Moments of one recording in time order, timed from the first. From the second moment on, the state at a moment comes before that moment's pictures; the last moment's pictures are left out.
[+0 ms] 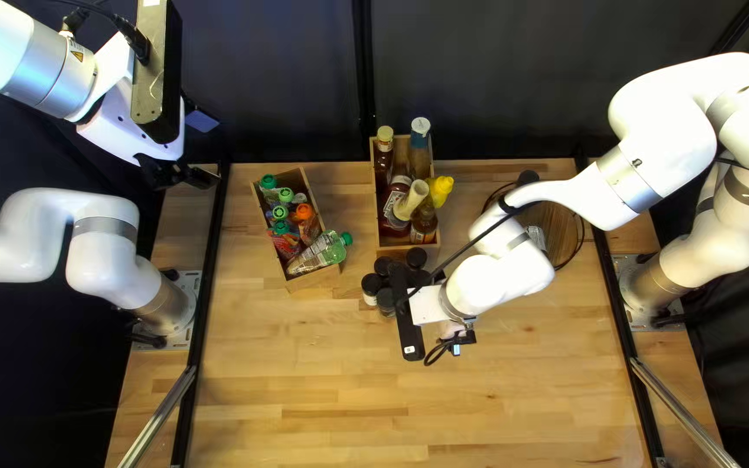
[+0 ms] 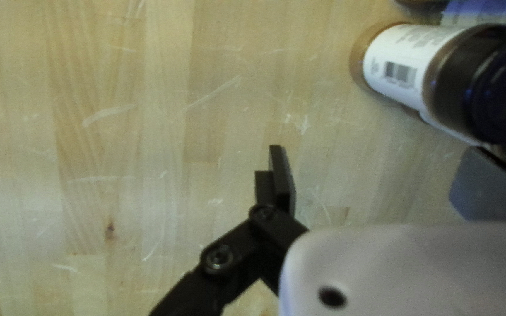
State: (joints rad) left arm 0.10 -1.06 0.03 0.92 0.07 1.41 0.05; right arm 2.68 -0.32 -2.50 0.98 -0.54 0.68 0.41
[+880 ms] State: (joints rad) left arm 0.10 -1.06 0.03 0.92 0.07 1.41 0.05; right arm 2.65 -0.37 -2.50 1.07 -0.53 0.70 0.30
